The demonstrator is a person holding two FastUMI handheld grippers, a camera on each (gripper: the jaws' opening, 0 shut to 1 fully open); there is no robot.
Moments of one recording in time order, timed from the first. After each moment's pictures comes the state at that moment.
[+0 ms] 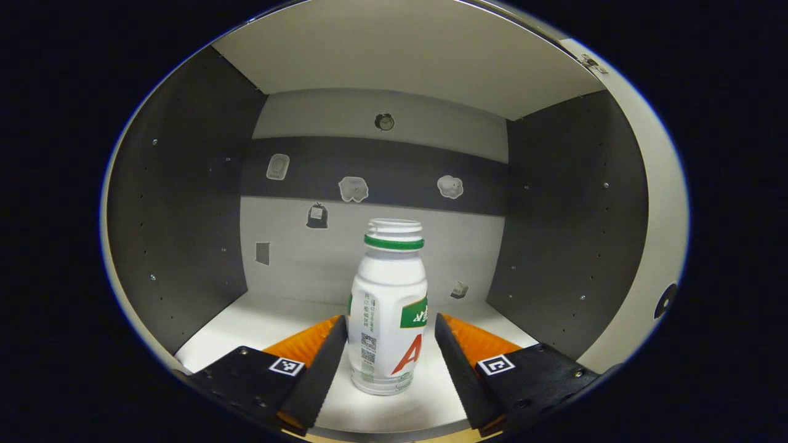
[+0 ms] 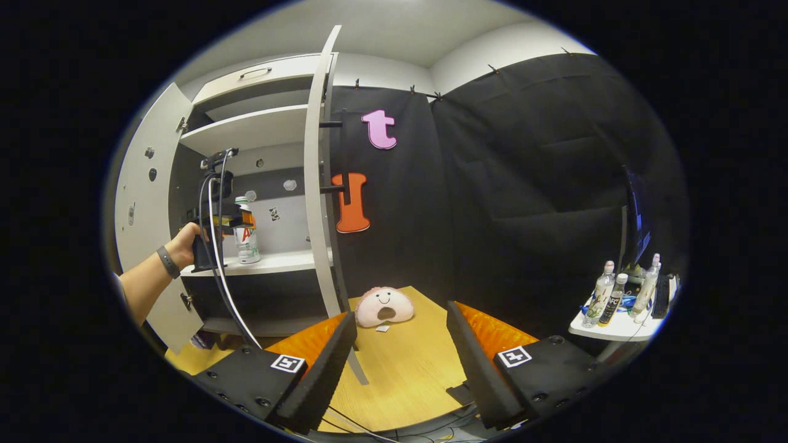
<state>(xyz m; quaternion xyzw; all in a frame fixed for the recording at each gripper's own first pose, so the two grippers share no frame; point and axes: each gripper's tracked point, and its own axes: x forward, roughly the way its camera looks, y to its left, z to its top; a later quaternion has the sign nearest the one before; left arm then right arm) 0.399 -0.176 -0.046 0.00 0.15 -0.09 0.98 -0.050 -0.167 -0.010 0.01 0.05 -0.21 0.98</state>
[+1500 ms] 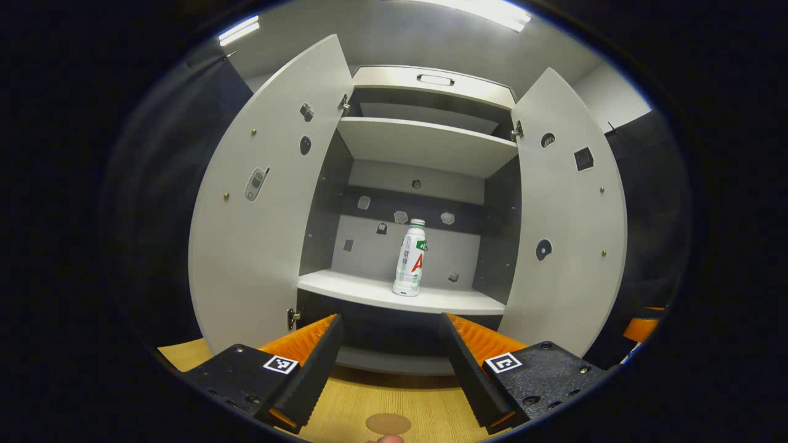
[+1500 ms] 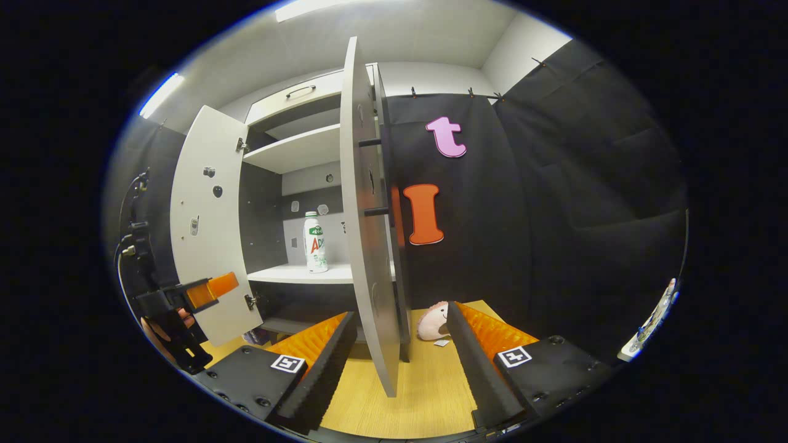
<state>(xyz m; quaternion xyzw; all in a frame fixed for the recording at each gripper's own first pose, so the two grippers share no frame) 0.053 -0.125 -0.035 -0.03 0.05 0.00 1.00 -0.021 -0.157 0.010 0.01 0.03 -0.01 1.00</state>
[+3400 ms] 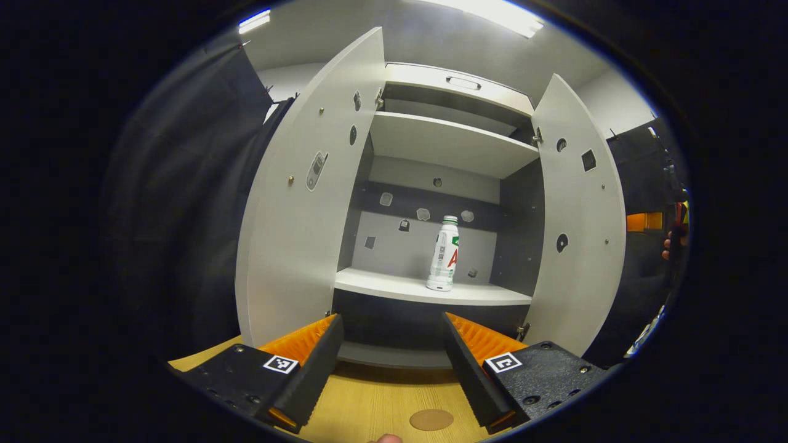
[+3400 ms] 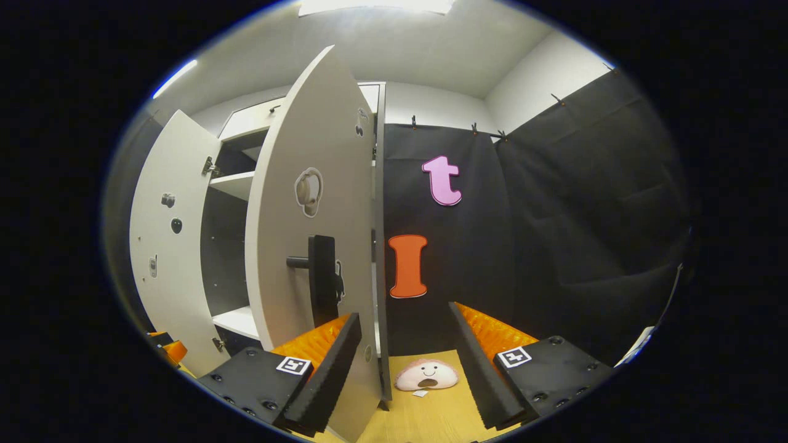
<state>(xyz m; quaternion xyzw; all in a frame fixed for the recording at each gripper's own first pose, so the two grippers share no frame) 0.064 -0.025 -0.032 -0.03 0.04 -0.03 1.00 0.081 -0.131 0.157 -0.04 -0.04 -0.07 1.00</state>
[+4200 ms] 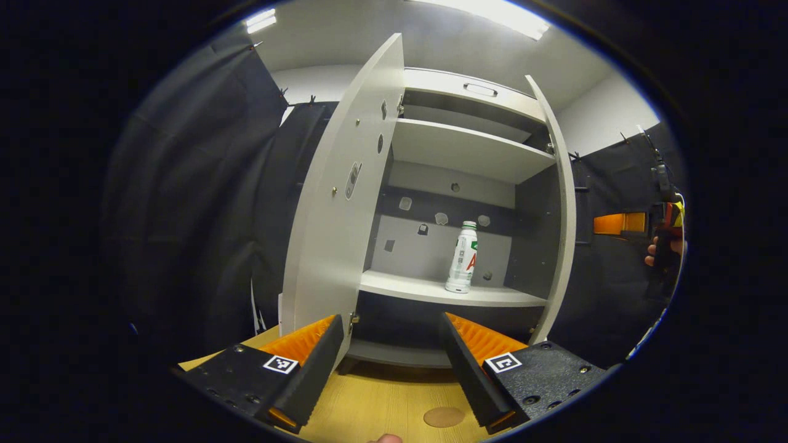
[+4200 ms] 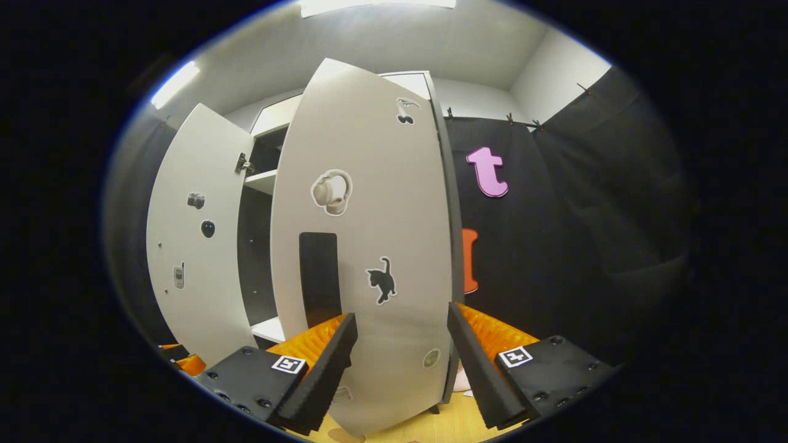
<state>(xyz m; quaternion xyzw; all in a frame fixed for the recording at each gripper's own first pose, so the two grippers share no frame) 0.048 0.012 -0.023 -0.04 0.03 0.02 1.00 0.126 -0.024 0.135 -0.02 -0.03 0.02 1.00</state>
